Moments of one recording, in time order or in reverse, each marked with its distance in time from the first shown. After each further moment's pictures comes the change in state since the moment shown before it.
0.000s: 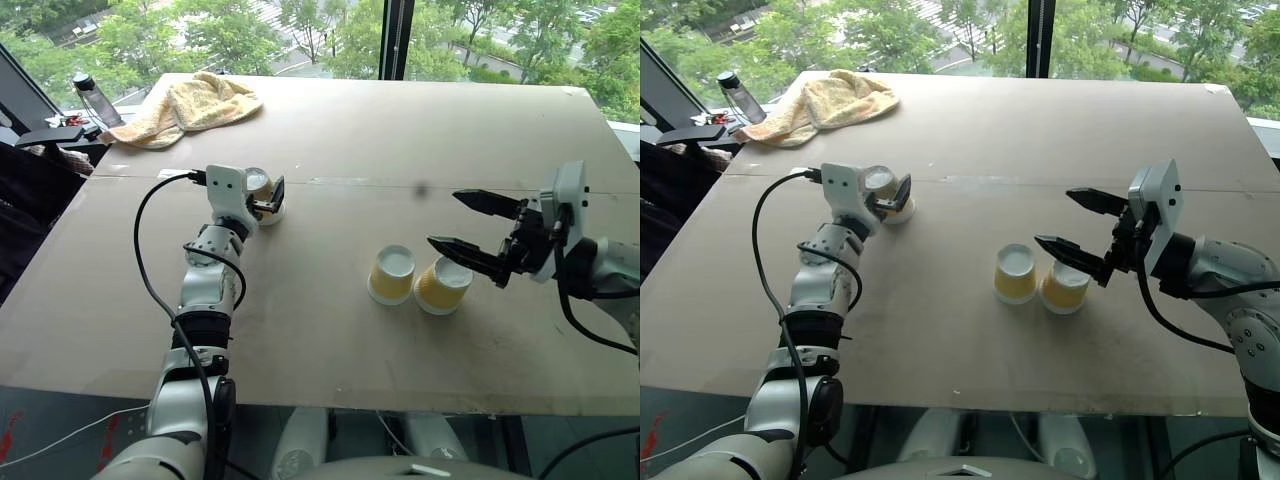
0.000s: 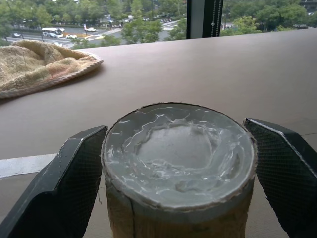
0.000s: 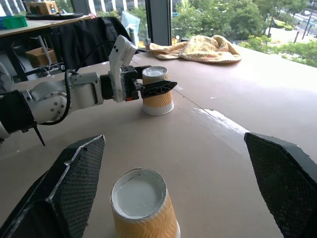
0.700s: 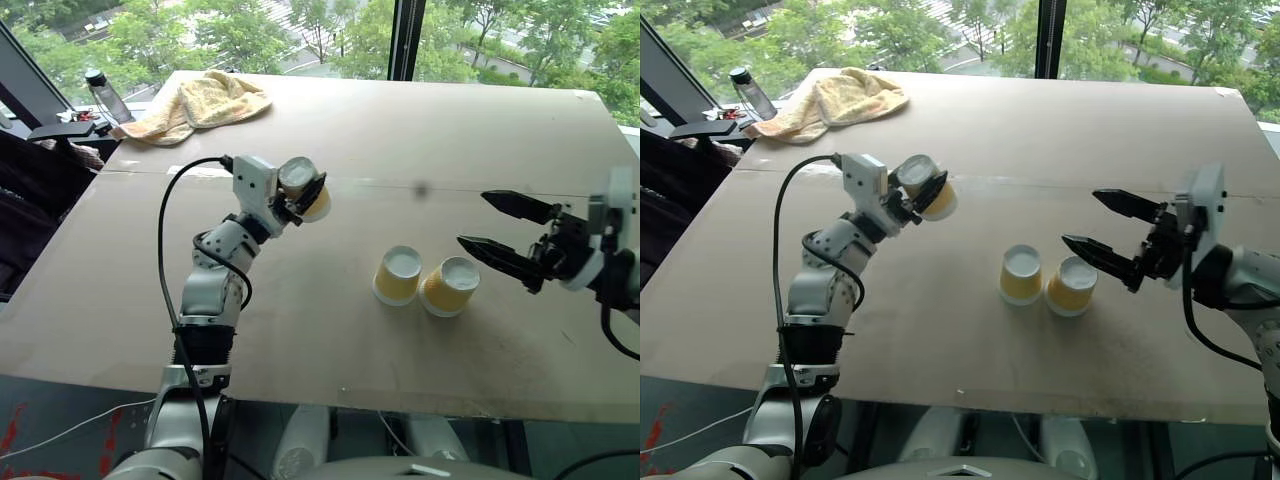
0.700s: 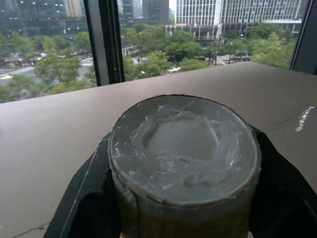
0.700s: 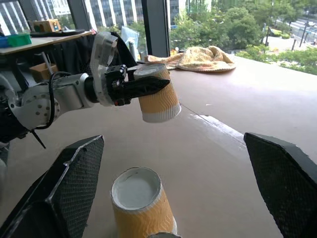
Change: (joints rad) left arm 0.043 0.016 -0.146 -0.398 -0.195 0.187 -0.341; right arm 0.203 0.002 -0.231 0.048 0.072 -0.099 0.176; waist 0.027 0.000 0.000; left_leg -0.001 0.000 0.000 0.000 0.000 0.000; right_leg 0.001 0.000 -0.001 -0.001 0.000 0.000
